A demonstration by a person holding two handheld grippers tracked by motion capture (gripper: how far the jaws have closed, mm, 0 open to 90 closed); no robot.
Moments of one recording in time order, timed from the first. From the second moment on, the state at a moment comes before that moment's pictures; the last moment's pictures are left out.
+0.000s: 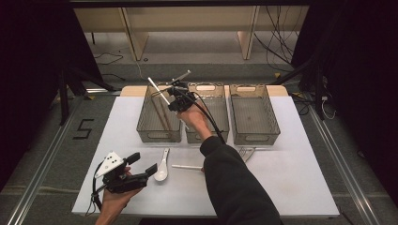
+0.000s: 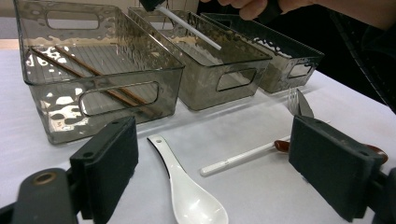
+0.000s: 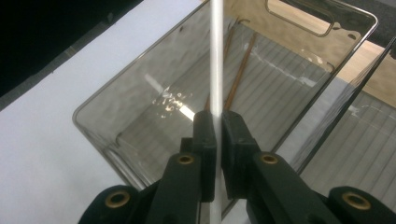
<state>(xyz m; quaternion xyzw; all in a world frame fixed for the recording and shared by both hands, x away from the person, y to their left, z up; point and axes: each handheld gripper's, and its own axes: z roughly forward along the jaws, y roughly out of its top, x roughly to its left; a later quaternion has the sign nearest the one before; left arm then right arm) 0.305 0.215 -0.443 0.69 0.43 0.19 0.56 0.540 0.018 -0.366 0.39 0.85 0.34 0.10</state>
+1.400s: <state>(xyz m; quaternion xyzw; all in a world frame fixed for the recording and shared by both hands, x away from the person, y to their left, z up) 0.305 0.215 -0.442 0.68 0.43 0.18 0.56 0.555 0.045 -0.385 0.44 0.82 0.35 0.11</state>
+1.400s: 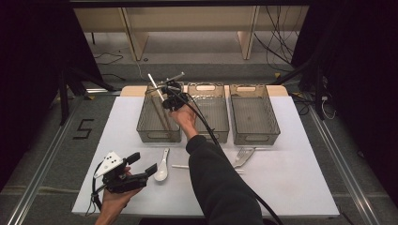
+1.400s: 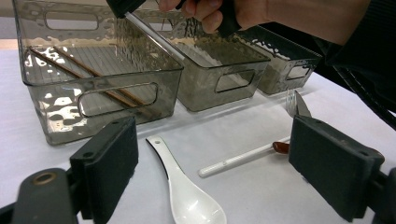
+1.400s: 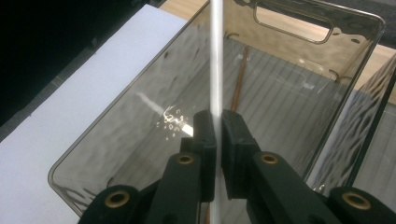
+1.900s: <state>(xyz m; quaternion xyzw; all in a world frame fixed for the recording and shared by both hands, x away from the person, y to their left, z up) 0.305 0.215 -0.442 0.68 0.43 0.18 0.56 0.556 0.048 -0.393 0.45 0.81 0.35 0.12</state>
